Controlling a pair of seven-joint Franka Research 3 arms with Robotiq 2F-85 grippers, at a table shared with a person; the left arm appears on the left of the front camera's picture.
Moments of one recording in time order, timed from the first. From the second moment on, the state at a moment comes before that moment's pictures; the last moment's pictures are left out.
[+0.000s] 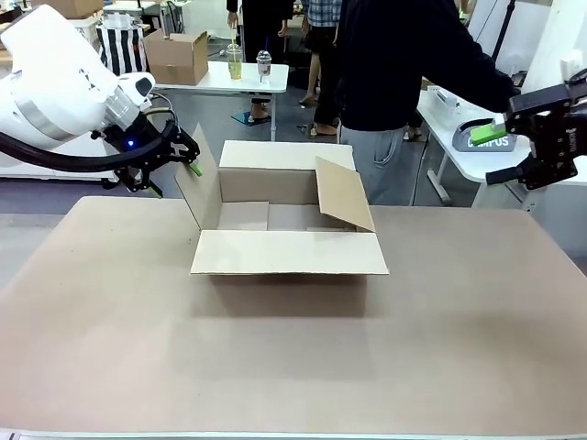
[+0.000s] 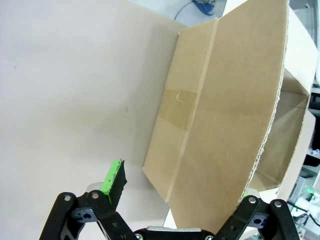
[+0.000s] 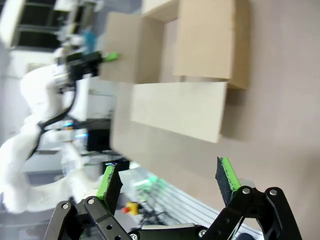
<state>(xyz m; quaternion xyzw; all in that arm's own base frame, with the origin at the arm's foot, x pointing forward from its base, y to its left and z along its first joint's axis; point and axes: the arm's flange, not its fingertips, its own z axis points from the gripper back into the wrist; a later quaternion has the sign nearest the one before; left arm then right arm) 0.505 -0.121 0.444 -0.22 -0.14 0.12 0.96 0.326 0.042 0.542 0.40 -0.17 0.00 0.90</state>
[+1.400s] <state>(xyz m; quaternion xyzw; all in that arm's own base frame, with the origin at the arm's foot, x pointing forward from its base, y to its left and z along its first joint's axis) 0.506 -0.121 0.445 -0.22 -0.14 0.12 0.96 0.432 0.282 0.504 -0.01 -0.20 0.05 0.98</state>
